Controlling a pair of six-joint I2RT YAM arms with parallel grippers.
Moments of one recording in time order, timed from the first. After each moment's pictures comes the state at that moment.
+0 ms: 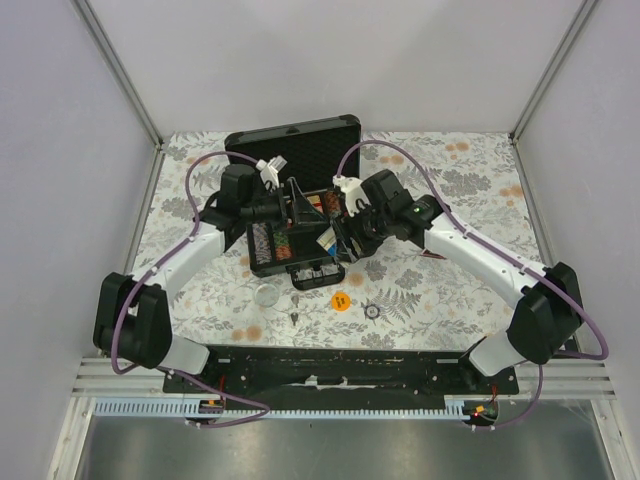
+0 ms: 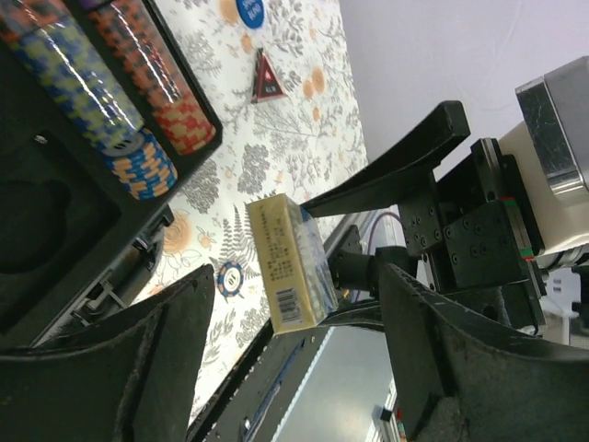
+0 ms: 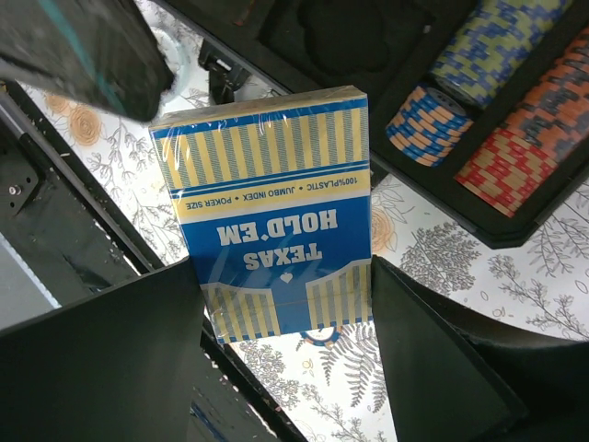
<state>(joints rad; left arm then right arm) -0.34 1.45 1.00 -0.07 0.78 -0.74 0.66 1.51 1.28 -0.65 -0.31 0.06</state>
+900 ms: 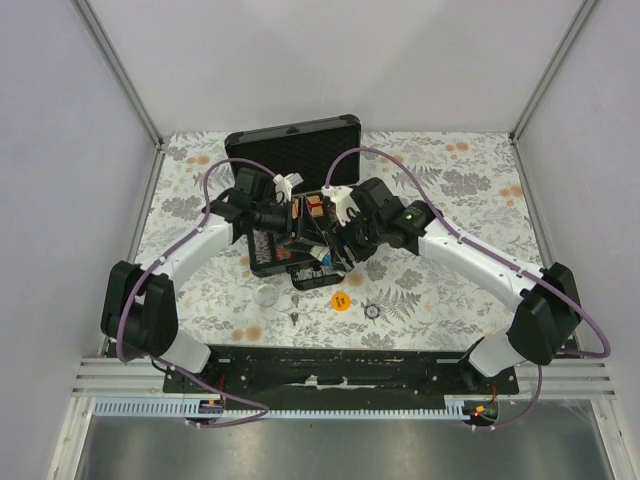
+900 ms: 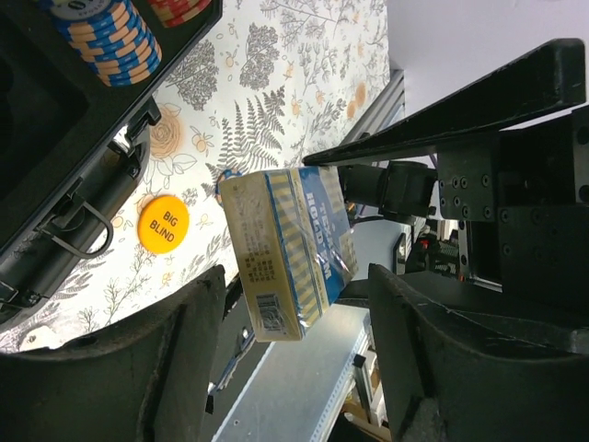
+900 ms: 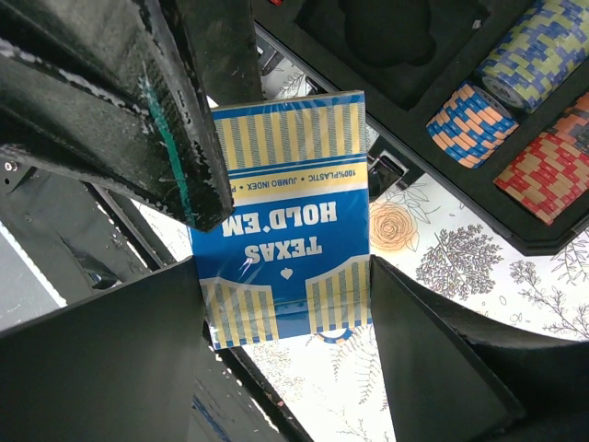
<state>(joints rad) -0.39 1.51 1.08 -0.40 0.90 -0.56 0.75 1.51 1.28 -0.66 -0.28 0.05</state>
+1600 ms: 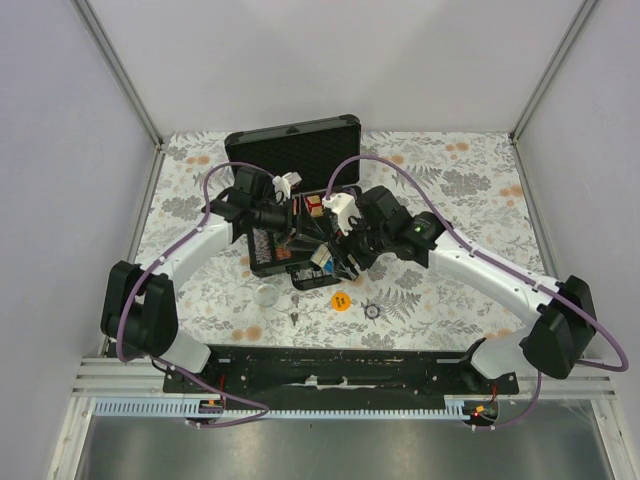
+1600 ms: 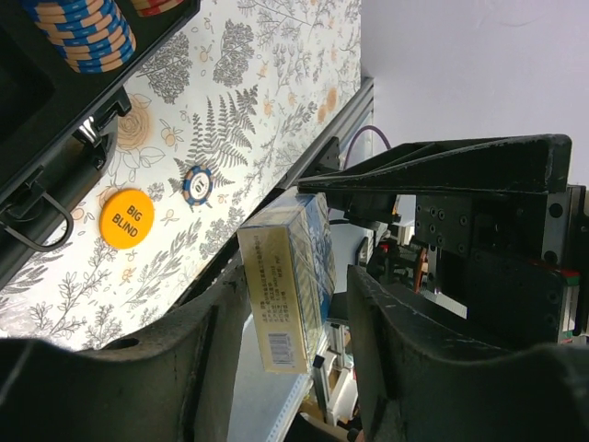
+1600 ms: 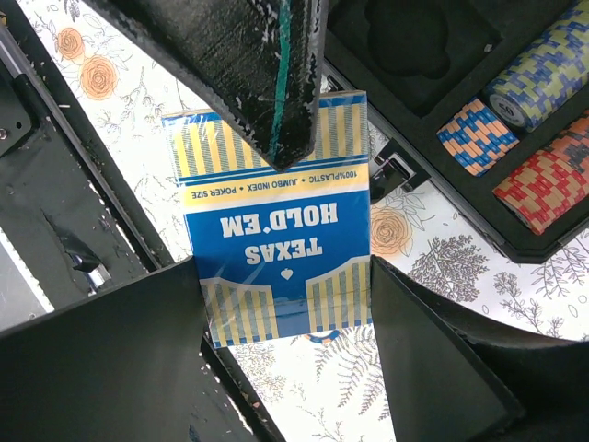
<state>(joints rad) -0.39 1.51 1.09 -0.39 0.92 -0.68 0.79 1.43 1.21 -0.61 -0.27 -0.03</state>
